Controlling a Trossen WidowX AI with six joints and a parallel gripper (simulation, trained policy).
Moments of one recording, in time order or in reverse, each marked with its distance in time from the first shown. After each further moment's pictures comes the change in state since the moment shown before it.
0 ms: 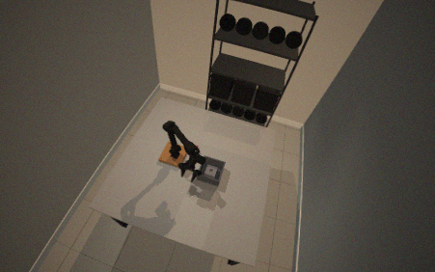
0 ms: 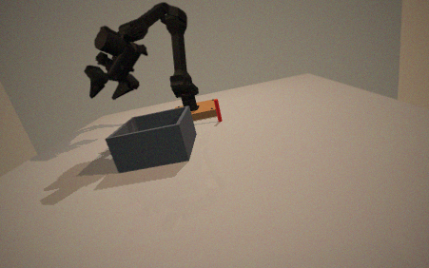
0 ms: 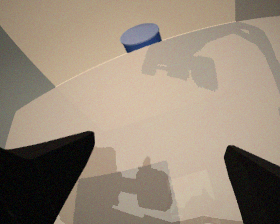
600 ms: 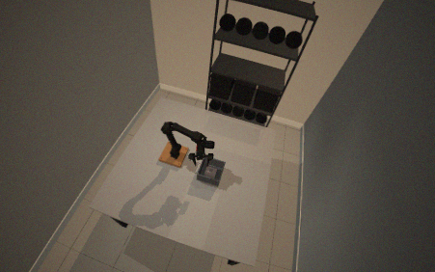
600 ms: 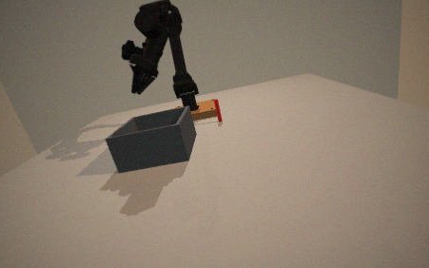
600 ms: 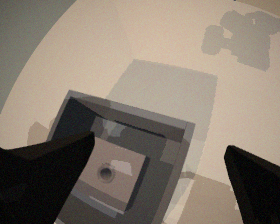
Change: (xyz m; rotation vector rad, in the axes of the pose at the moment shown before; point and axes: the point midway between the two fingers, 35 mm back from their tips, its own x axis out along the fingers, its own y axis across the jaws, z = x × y) arm -0.109 0.017 -0.101 -0.476 0.331 0.238
